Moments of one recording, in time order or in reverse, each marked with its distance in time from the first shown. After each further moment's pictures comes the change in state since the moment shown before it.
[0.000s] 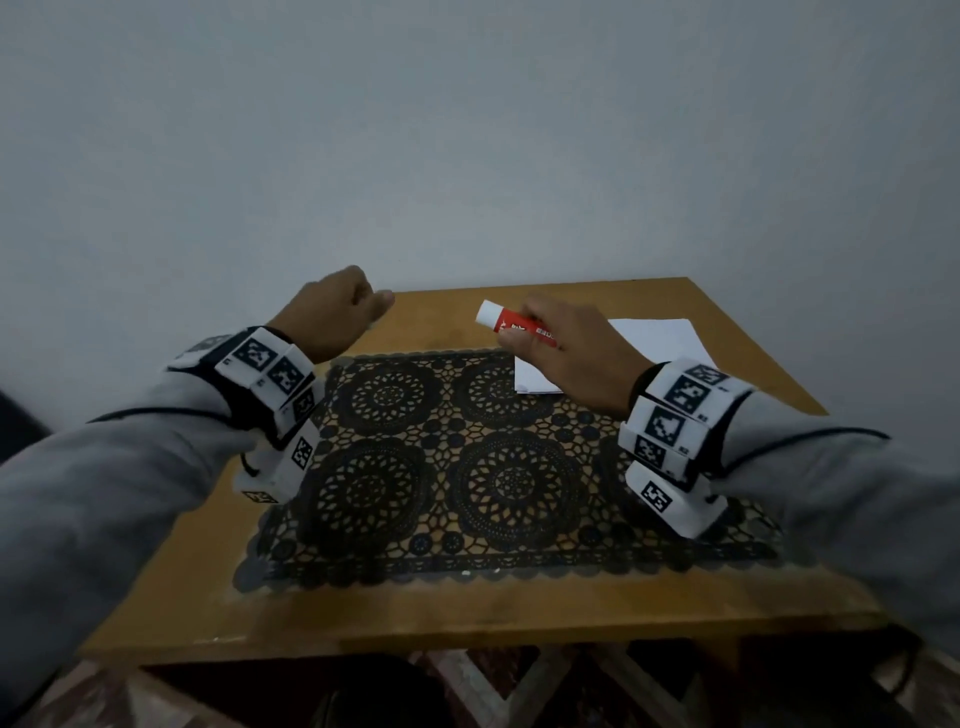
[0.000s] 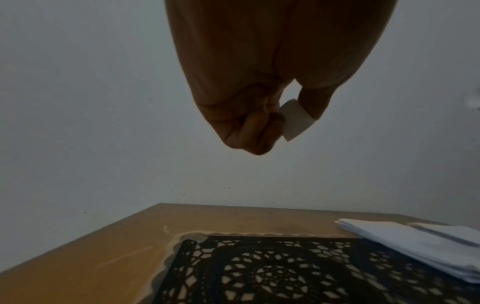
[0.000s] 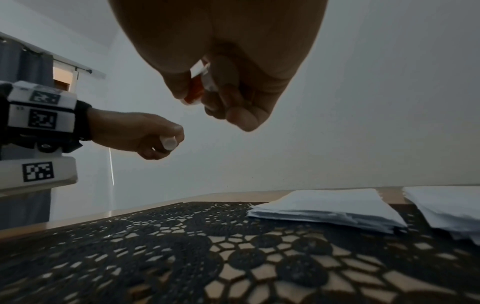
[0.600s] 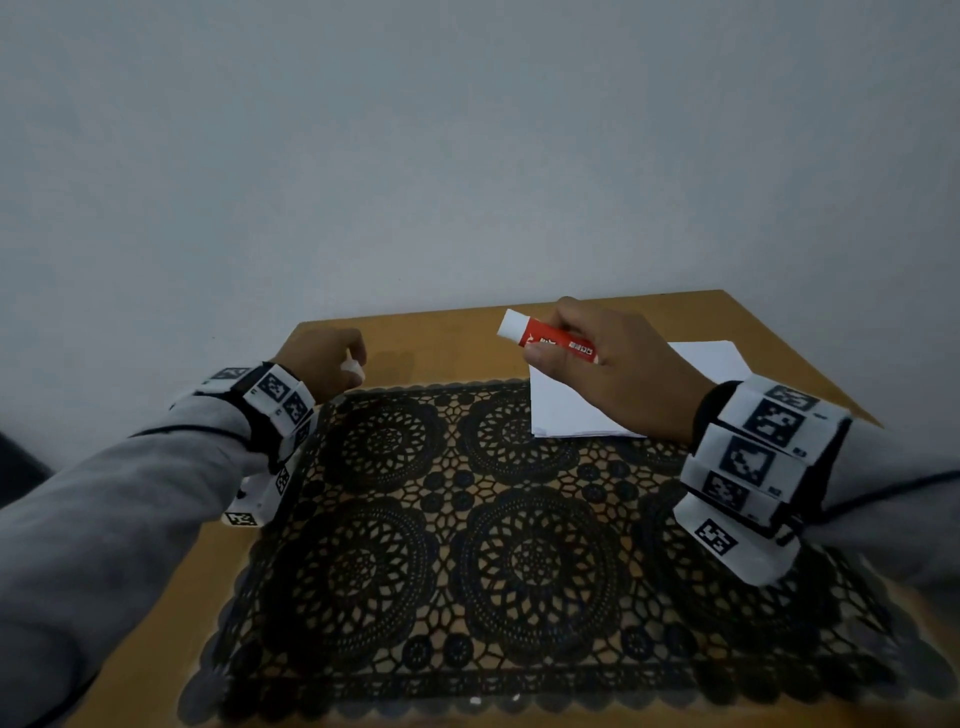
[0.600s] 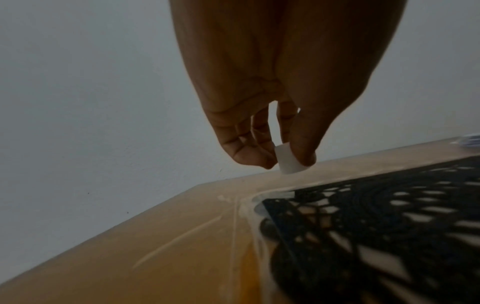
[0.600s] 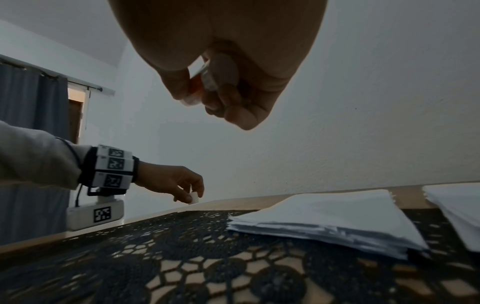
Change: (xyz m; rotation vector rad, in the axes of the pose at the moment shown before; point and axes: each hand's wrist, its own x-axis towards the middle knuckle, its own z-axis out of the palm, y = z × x) left_hand 0.071 -0.065 0.042 0.328 -0.108 0.016; right_hand 0.022 0.029 -0.006 0.054 0.044 0.012
